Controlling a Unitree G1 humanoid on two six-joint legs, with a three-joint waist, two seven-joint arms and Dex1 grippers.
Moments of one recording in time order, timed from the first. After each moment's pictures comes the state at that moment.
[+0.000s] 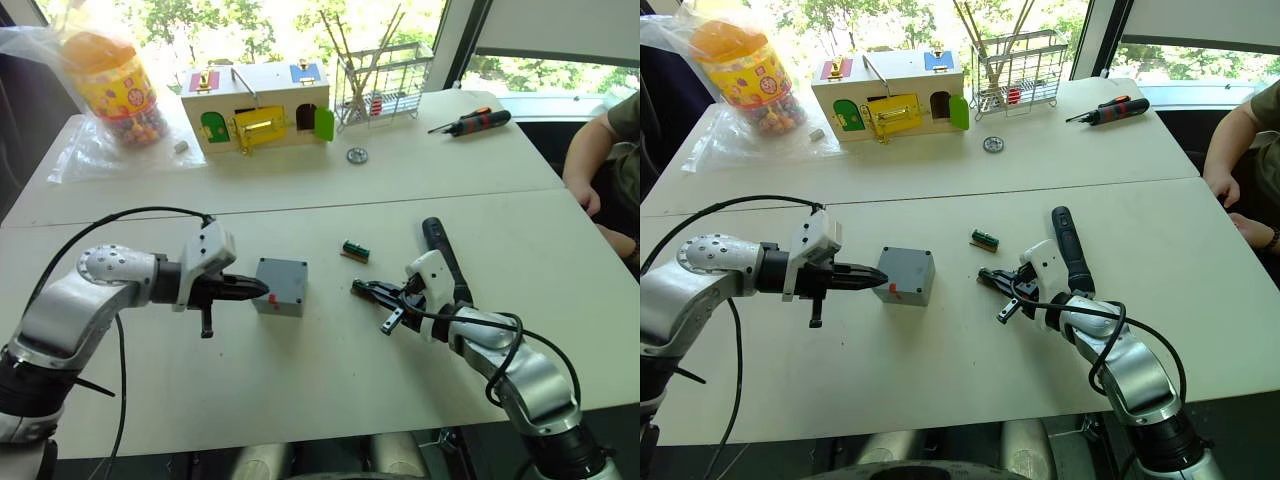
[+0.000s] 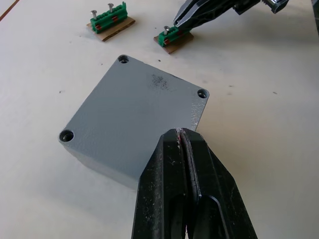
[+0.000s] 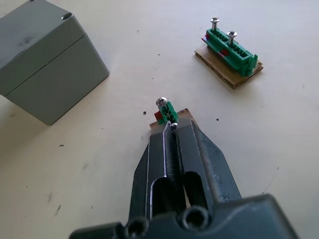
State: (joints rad) left arm -0.34 0.92 -0.06 -0.32 -0.53 0.69 -1.11; right arm -0.08 -0.52 0.15 -0.47 0.26 0.64 0.50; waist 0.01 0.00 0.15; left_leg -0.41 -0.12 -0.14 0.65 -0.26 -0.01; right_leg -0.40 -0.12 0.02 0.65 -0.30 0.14
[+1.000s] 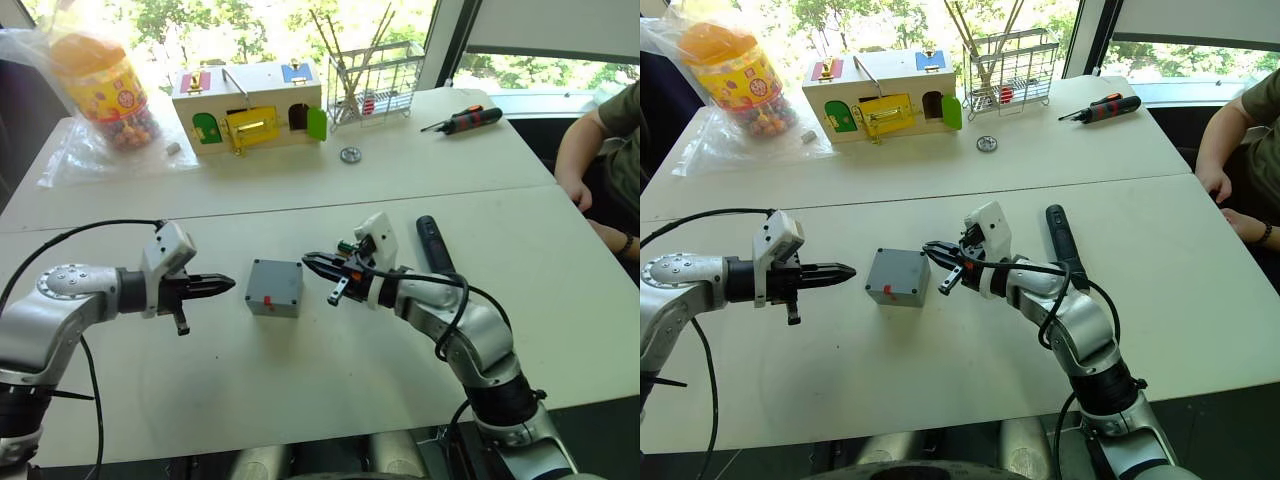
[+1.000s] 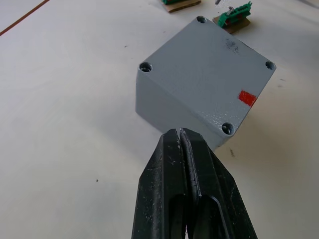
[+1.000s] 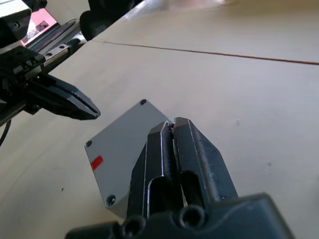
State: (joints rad) left arm -0.19 0.92 0.11 -0.28 -0.55 0.72 -1.02; right arm -0.38 -0.29 0.26 -0.37 0.37 0.71 0.53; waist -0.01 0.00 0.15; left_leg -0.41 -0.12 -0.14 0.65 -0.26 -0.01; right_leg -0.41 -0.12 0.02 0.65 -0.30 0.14
